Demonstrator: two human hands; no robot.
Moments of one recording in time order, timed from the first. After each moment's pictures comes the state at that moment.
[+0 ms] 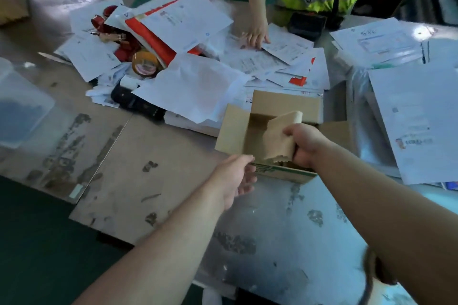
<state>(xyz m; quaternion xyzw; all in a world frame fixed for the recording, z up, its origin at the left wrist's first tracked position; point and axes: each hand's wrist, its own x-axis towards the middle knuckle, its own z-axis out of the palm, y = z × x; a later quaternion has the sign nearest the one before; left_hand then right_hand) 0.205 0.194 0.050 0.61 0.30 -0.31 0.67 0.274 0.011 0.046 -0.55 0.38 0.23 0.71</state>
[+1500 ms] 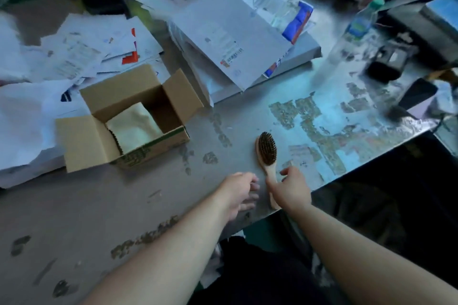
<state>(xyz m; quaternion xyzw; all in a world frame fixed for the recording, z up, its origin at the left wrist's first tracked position) 0.032 0.019 0.002 0.66 0.08 -0.62 0.42 -0.076 -0.085 -0.046 -0.72 0.60 0.07 0.34</state>
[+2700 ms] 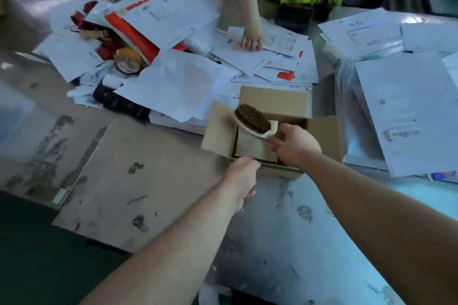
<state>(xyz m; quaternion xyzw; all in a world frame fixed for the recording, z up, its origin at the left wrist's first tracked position) 0.200 0.139 0.044 0.67 0.30 -0.32 0.60 0.260 -0.018 0.013 -0.96 0.09 0.14 0.24</state>
